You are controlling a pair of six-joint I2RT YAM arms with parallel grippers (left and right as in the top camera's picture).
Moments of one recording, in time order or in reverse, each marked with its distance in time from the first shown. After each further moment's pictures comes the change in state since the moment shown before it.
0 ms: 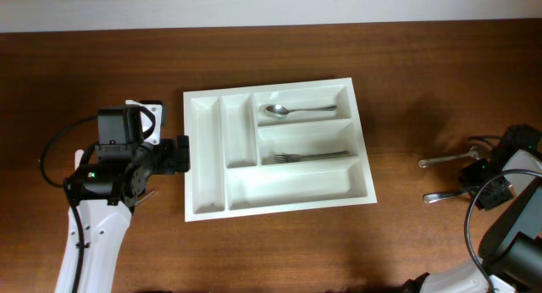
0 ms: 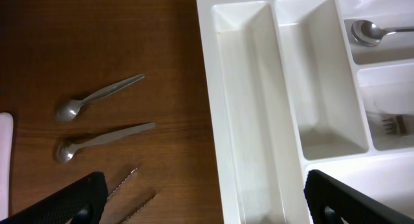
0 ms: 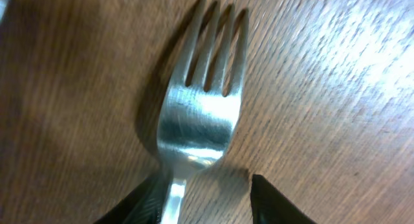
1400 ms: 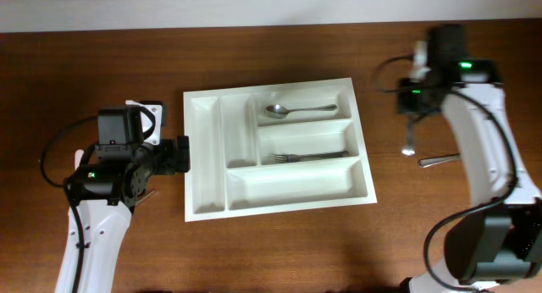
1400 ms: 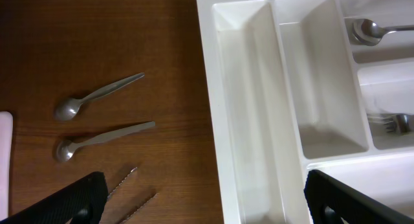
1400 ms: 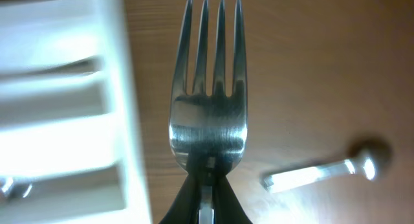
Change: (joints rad) left arm 0.000 0.000 0.000 -0.003 0.000 0.000; right arm 0.651 -0.042 0.598 -0.373 -0.031 -0.515
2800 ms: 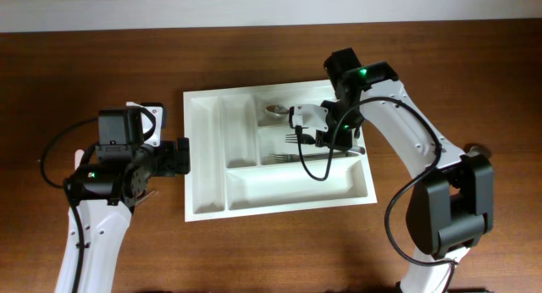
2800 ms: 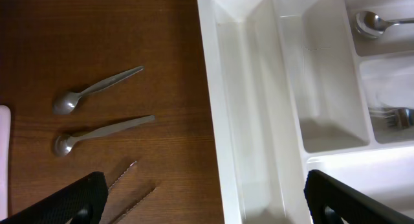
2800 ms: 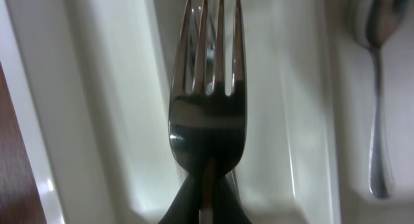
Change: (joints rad) left arm 0.000 0.000 0.000 -0.020 0.000 0.000; right arm 0.286 0.202 0.005 -0.122 -0.386 -1.175
